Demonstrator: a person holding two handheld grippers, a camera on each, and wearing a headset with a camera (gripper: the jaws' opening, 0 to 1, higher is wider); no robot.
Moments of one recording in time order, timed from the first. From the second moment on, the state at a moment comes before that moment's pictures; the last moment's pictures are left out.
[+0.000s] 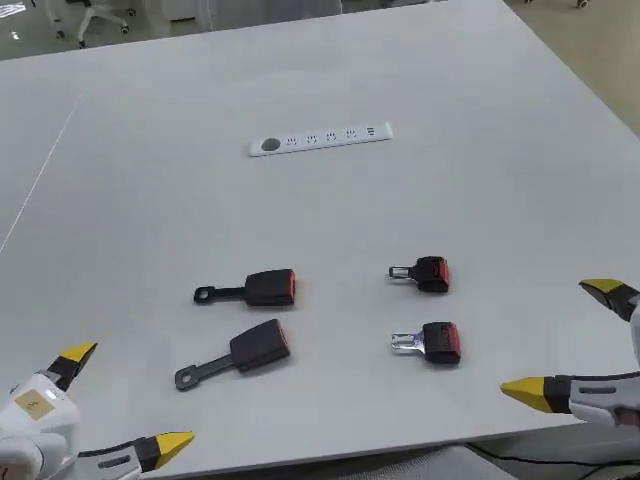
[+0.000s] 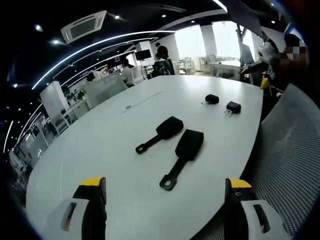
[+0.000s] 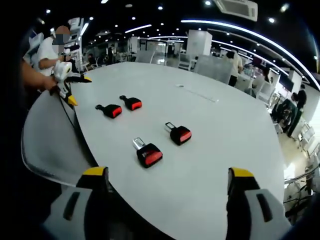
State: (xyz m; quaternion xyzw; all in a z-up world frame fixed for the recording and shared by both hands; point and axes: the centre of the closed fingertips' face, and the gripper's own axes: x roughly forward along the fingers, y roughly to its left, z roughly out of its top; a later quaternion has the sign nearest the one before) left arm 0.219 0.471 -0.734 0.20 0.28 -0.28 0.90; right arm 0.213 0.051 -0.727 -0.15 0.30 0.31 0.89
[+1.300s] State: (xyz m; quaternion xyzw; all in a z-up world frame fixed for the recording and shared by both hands) left arm 0.220 0.471 -0.732 0.20 0.27 -0.27 0.90; right arm 0.212 0.059 -0.725 -0.17 0.29 0.32 0.88
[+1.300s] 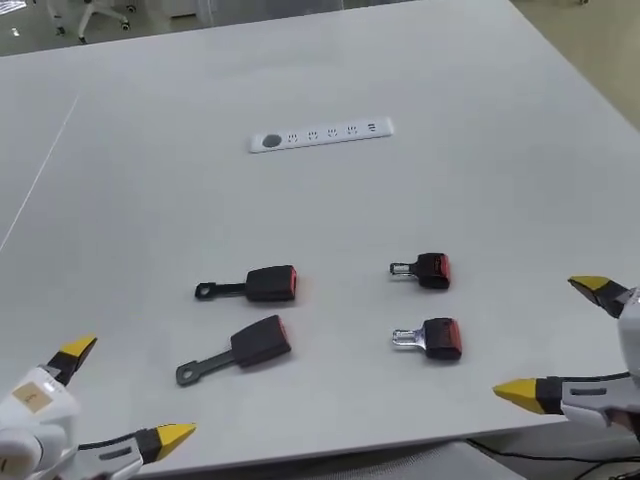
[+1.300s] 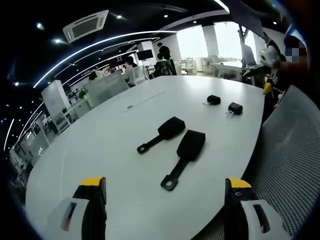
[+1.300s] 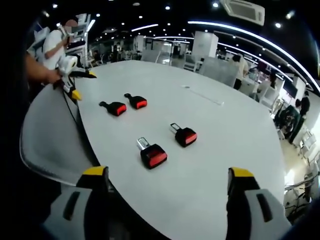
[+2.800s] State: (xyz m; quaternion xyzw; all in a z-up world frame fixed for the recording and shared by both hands) left arm 0.222 0.474 -0.728 0.19 0.27 -0.26 0.91; right arm 0.216 0.048 -0.732 -0.20 0.30 0.30 0.88
